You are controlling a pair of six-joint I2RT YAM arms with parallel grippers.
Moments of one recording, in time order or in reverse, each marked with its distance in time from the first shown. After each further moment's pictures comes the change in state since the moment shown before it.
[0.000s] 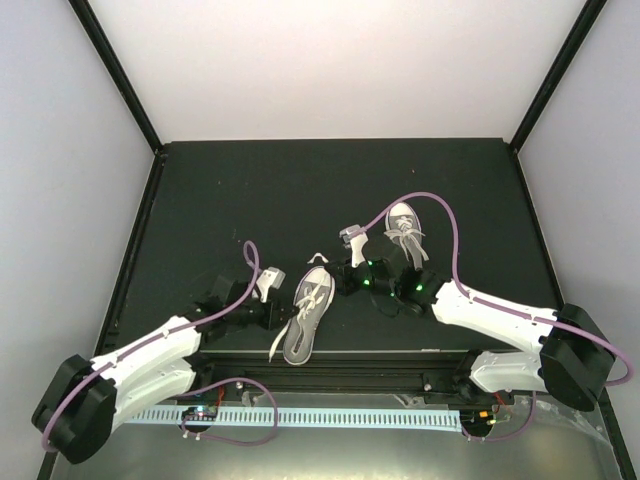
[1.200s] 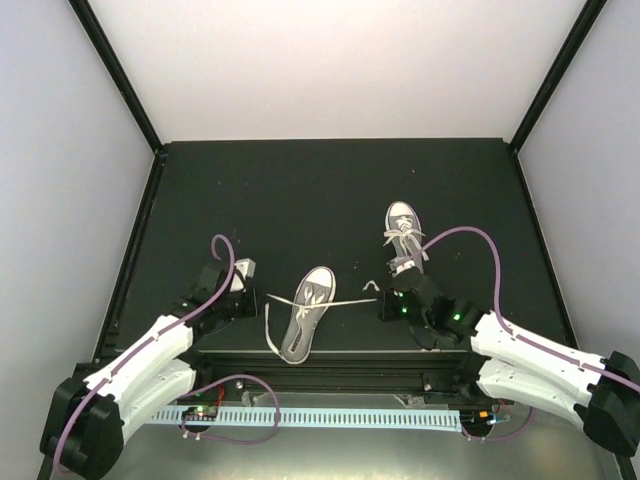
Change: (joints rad) left arm 0.183 -0.047 0.073 -0.267 -0.212 -0.101; right arm -0.018 -0.341 -0.247 -0.343 0.201 0.163
